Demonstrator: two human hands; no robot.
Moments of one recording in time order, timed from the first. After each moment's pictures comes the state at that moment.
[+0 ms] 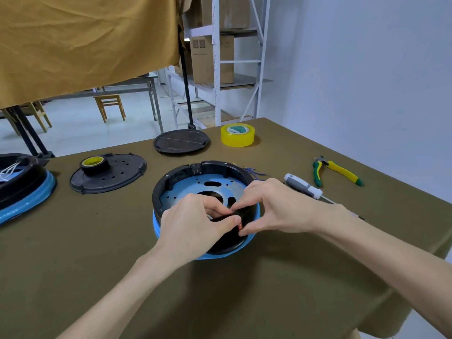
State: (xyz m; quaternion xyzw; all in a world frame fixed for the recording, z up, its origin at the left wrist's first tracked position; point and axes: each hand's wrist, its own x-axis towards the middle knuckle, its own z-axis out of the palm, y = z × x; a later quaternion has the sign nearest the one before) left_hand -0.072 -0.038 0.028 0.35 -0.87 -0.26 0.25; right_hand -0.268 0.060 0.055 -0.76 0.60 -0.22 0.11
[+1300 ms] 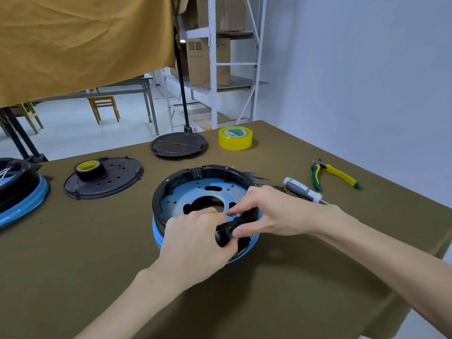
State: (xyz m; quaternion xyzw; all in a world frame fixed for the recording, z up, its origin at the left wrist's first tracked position) left_hand -0.069 -0.035 0.016 0.24 -0.94 -0.01 0.25; right_hand -0.273 0.049 0.051 -0.73 0.64 -0.17 0.17
